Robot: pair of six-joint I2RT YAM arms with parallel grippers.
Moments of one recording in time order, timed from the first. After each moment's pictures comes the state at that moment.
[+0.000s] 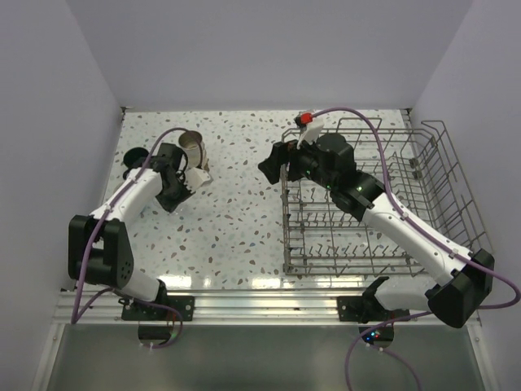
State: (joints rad) left arm -0.15 1.49 1.09 -0.93 0.00 0.73; right arm 0.69 1.26 1.19 -0.19 -0.03 0.34
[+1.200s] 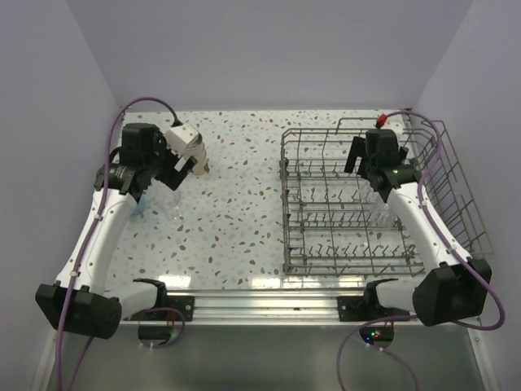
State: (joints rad) left arm -0.15 1.20 1.25 -0.78 0.06 0.59; right arm 0.21 1.26 1.14 -0.56 0.41 0.31
